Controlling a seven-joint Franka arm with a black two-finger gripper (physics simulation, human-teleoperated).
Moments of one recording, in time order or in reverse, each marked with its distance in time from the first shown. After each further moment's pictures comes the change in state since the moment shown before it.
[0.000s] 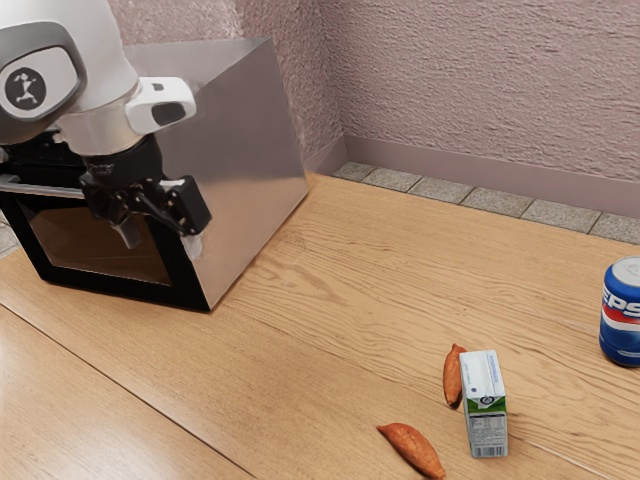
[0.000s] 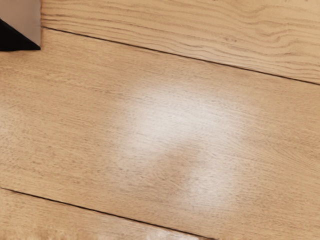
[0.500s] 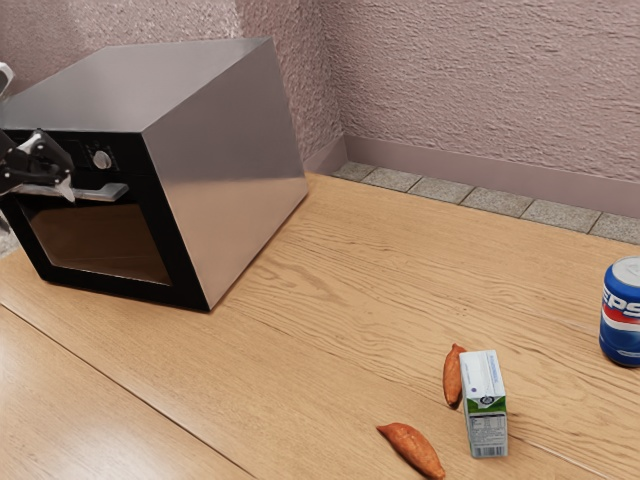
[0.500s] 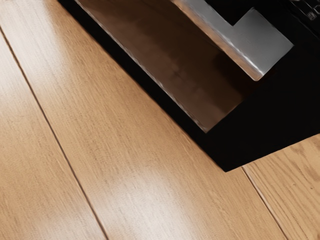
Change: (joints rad) arm 0.268 -0.157 0.130 -0.185 -0.013 0.391 -0.495
